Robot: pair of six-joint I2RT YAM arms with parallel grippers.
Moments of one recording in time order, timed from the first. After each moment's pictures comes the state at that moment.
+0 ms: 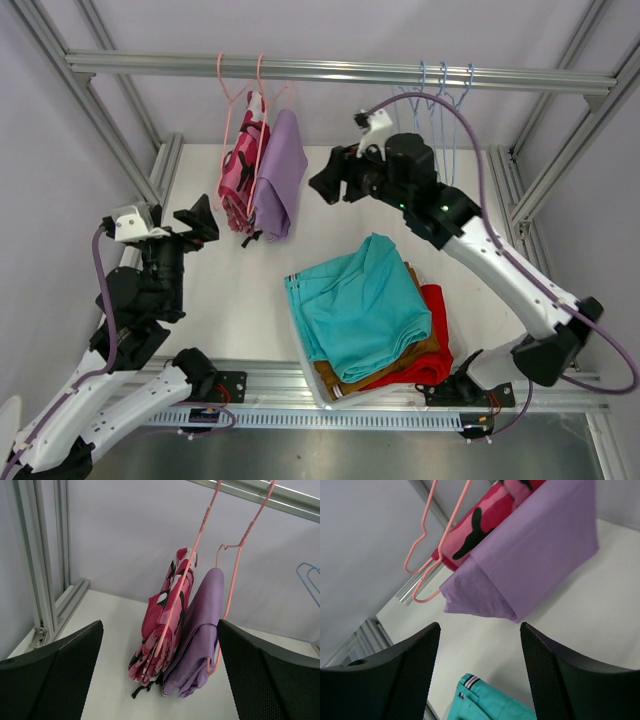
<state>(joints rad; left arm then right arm) -0.72 0.51 0.86 -0.04 -0.80 -0.03 0.74 1.41 1.60 -0.38 -0.08 0.33</state>
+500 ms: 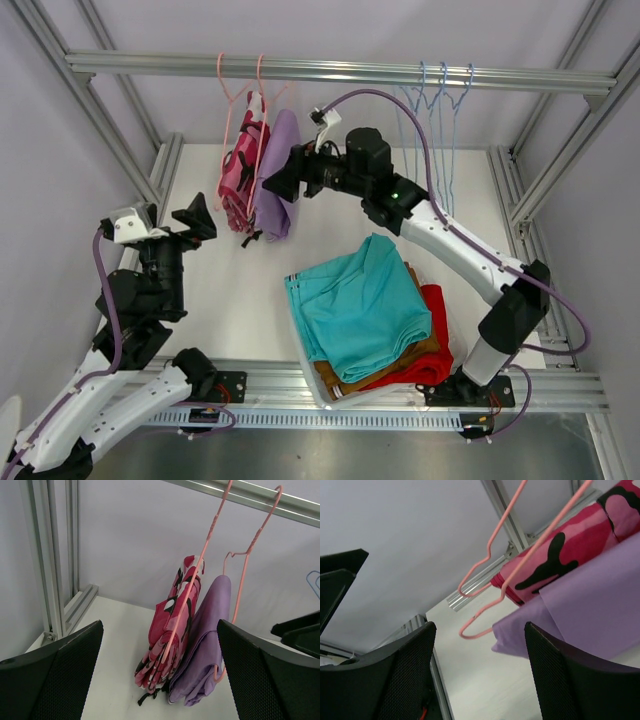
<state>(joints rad) -0.71 0.50 0.83 0.04 -0.83 0.03 0.78 1.67 1.67 -0.09 -0.38 0.42</state>
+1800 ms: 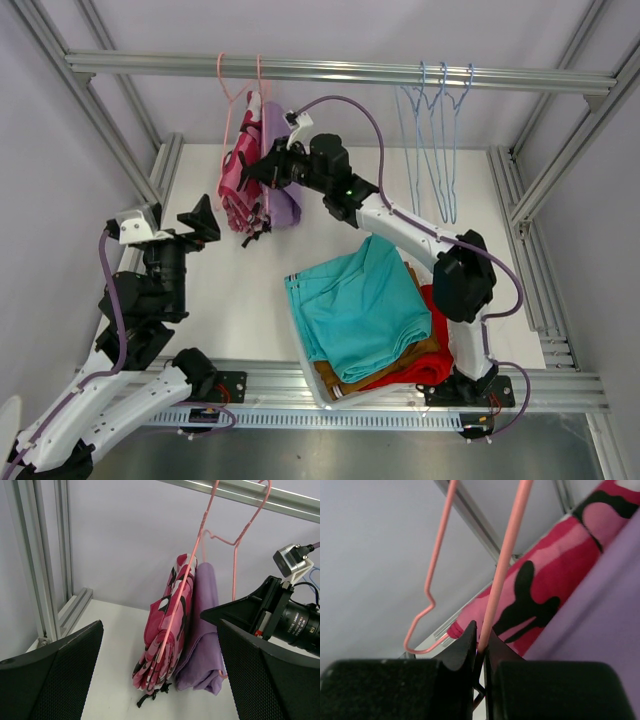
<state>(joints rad) -0.71 0.49 0.80 0.07 -0.78 0.05 0.80 2.01 1.82 0.20 -0.32 0.53</state>
